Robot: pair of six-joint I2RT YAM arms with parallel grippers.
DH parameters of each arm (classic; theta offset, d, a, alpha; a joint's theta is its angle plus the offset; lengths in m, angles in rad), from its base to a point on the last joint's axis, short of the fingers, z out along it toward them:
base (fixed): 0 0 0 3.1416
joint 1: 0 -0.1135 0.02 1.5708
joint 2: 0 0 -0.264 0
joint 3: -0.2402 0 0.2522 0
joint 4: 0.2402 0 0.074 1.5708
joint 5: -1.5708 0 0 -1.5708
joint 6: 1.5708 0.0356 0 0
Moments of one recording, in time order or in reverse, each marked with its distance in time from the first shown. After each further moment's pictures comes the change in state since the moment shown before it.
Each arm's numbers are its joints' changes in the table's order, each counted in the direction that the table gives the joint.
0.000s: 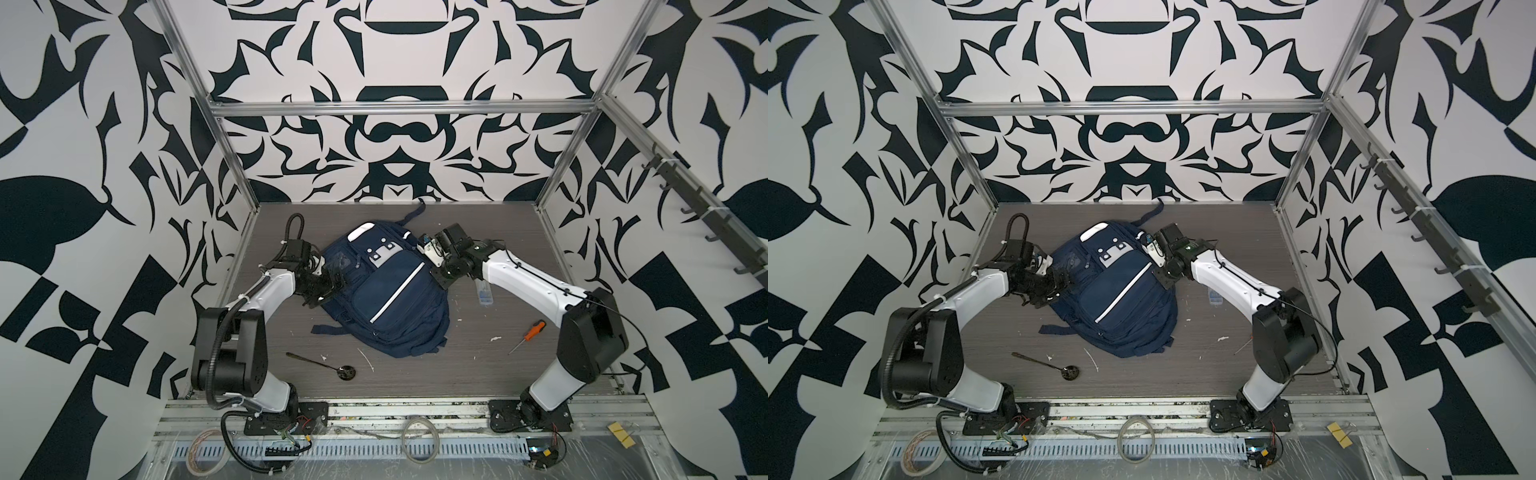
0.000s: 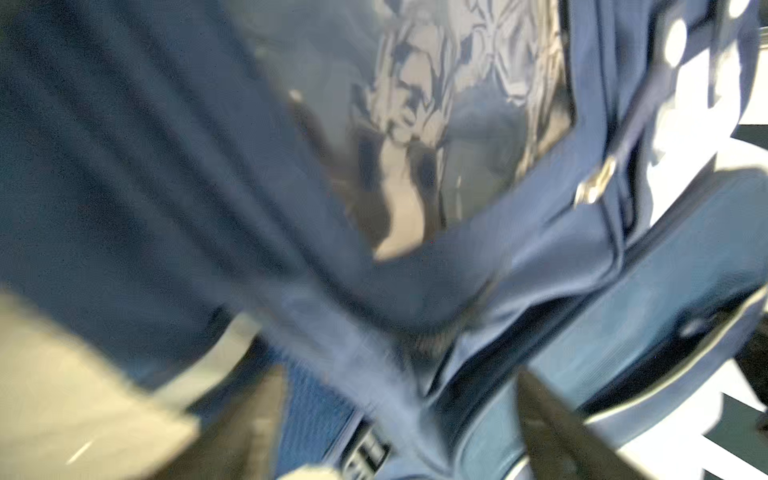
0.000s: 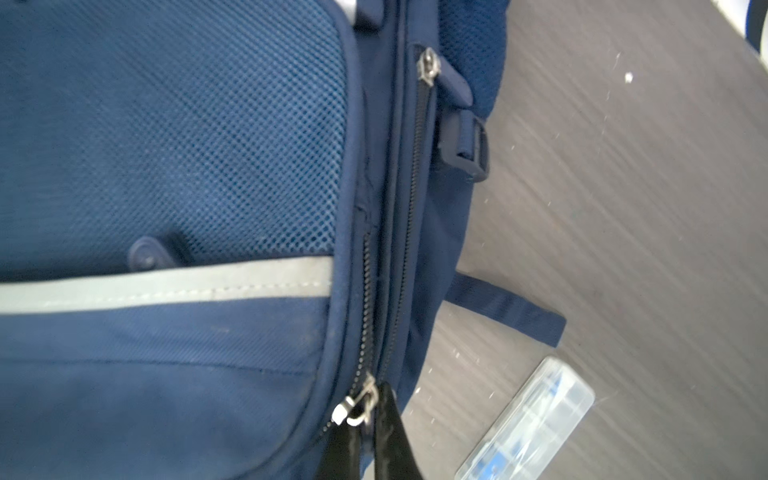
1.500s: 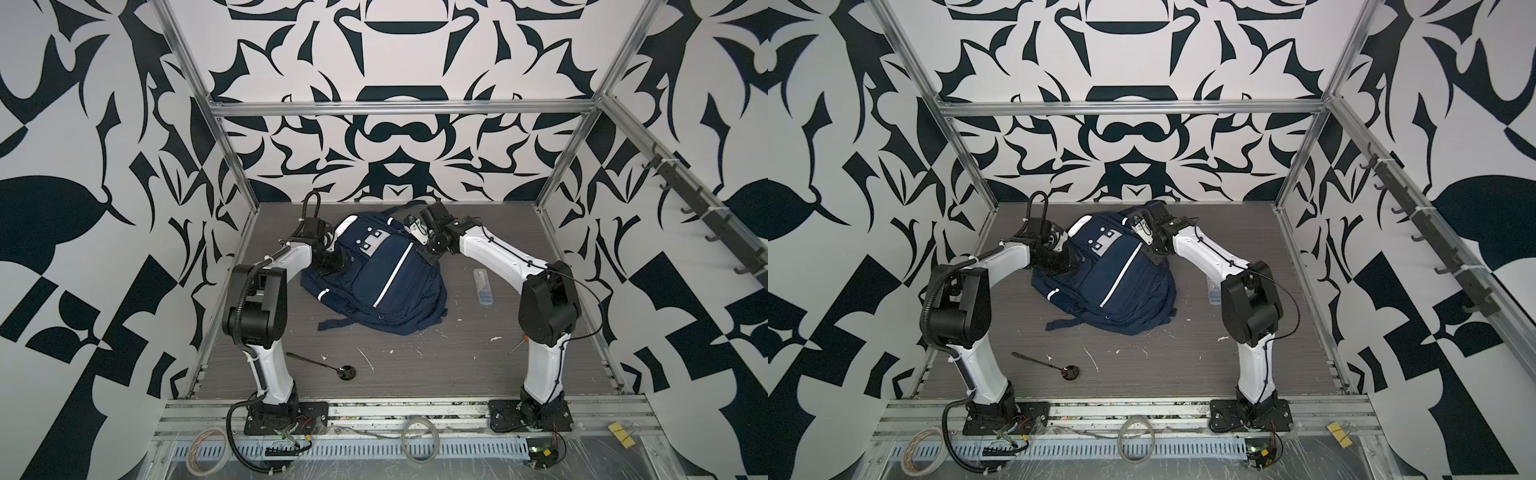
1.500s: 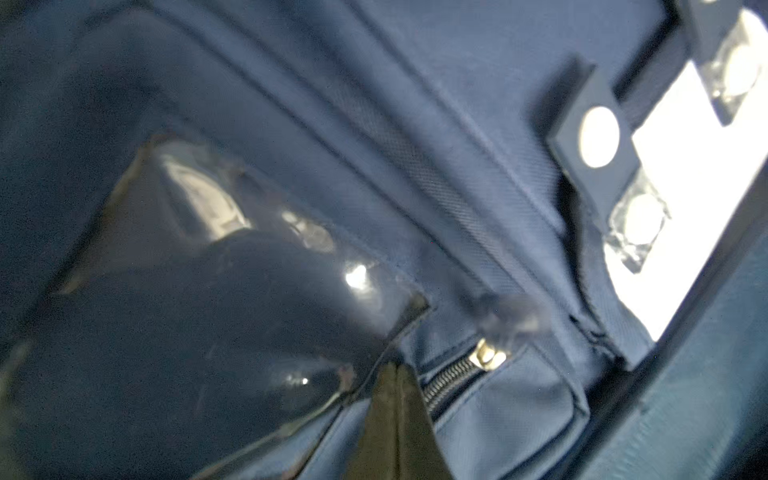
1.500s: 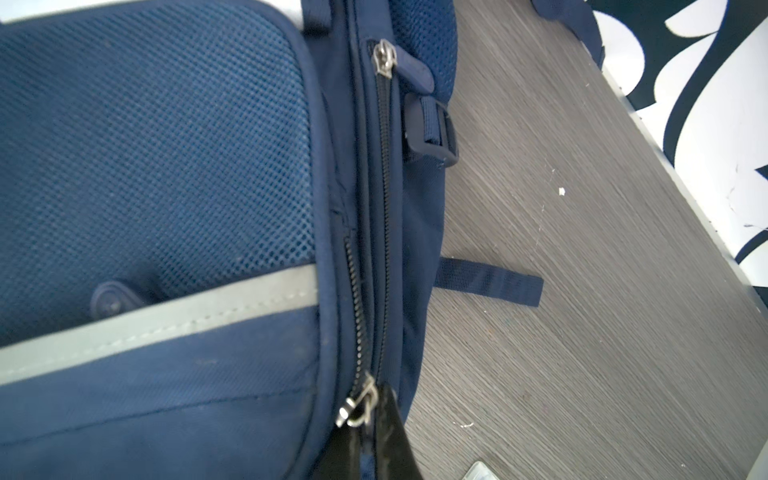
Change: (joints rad) left arm 0.052 0.380 -0.306 -0.152 0.054 0.125; right arm 0.009 0.276 -0.340 0.037 -0.054 -0.111
